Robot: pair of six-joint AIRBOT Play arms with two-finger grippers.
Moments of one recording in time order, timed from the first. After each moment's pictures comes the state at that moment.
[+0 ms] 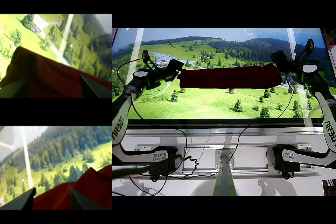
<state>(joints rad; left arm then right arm) 0.11 -1.48 0.93 0.32 -0.55 -1.01 -0.09 -1.40 0.99 -0.50 0.42 1.18</state>
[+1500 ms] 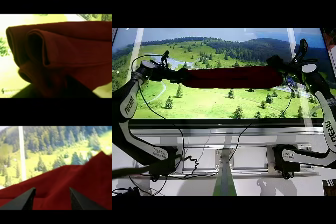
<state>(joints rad) 0.09 -1.79 1.26 0.72 -0.98 -1.04 -0.09 -1.40 1.02 -0.61 0.55 1.16</state>
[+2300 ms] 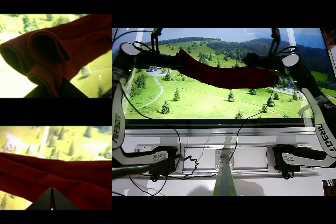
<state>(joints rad) 0.05 -1.42 1.32 0.78 -1.14 -0.98 0.24 -1.42 1.16 -0.61 0.65 1.16</state>
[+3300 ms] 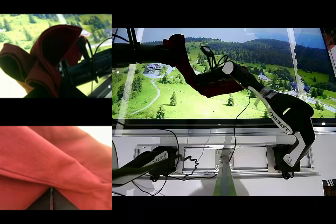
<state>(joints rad) 0.04 -1.18 1.32 0.75 -1.18 -1.01 0.63 -1.87 1.64 -0.73 0.78 1.27</state>
